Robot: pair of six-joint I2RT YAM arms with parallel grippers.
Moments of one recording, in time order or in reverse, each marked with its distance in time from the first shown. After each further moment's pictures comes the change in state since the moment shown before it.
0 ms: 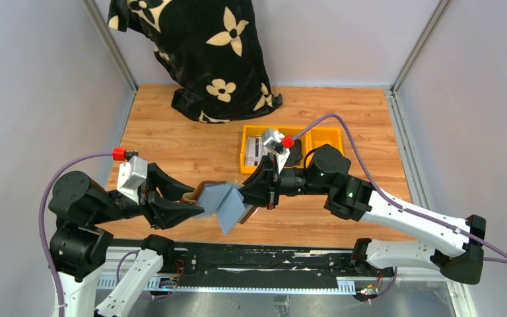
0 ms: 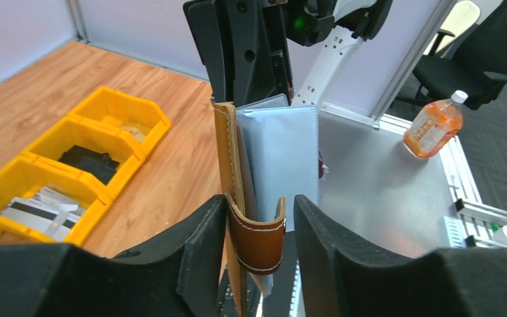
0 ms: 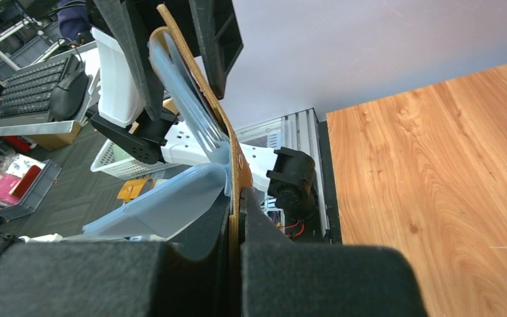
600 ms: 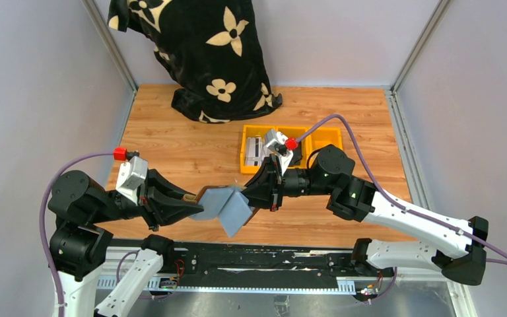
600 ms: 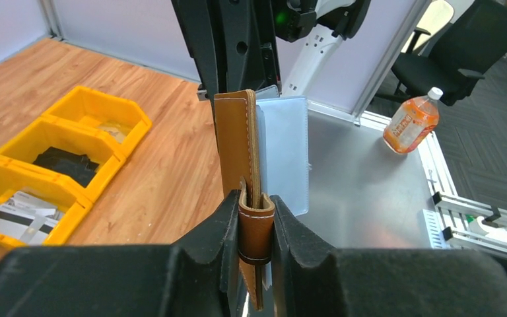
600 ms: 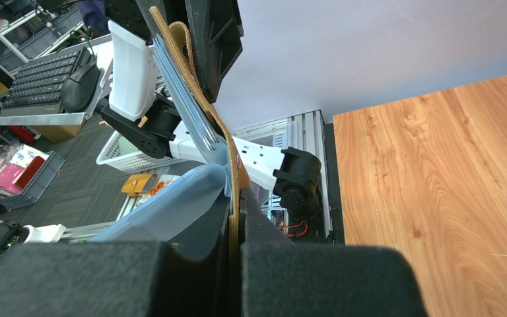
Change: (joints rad) left arm 0.000 0.005 0.005 -0.003 0.060 -0.025; right arm 0.000 -0.018 0.000 -0.008 -0.030 -0.016
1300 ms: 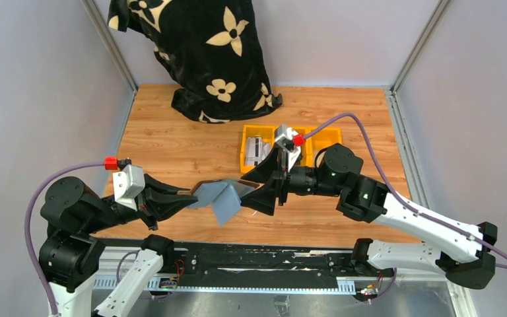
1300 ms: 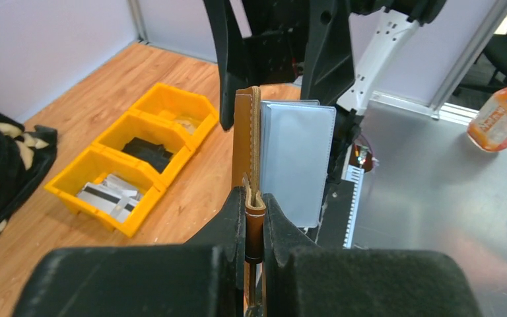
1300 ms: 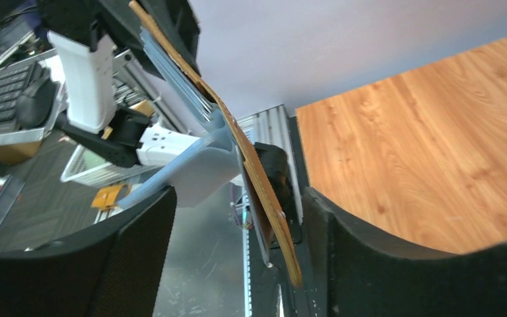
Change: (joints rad) left arm 0.000 -0.010 0.070 -0.136 -0.164 0.205; right arm -0.005 -0.032 0.032 -0.123 0.100 -0.037
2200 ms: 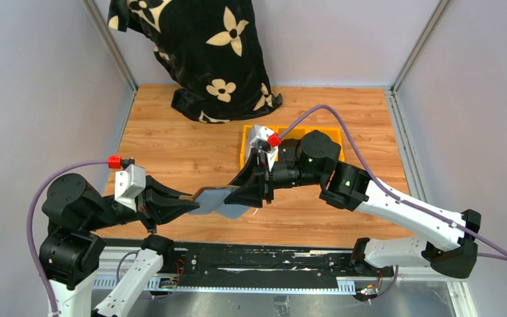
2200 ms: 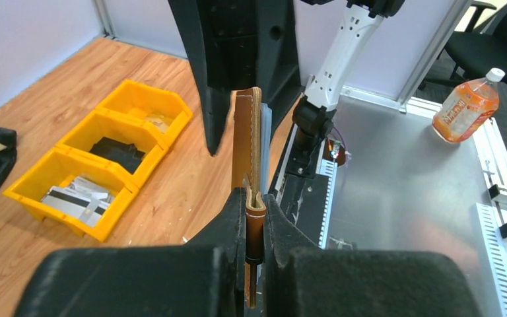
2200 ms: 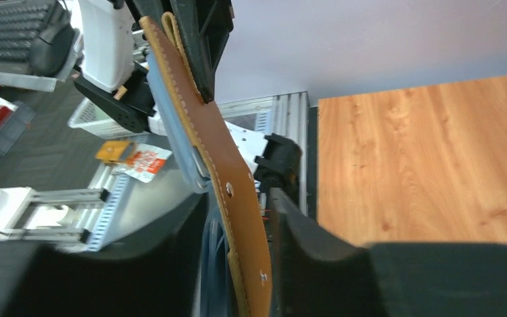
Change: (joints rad) left arm 0.000 0.016 0.013 -0.034 0.074 -0.010; right arm -0.014 0.132 0.146 -0.077 -0.169 -0.134
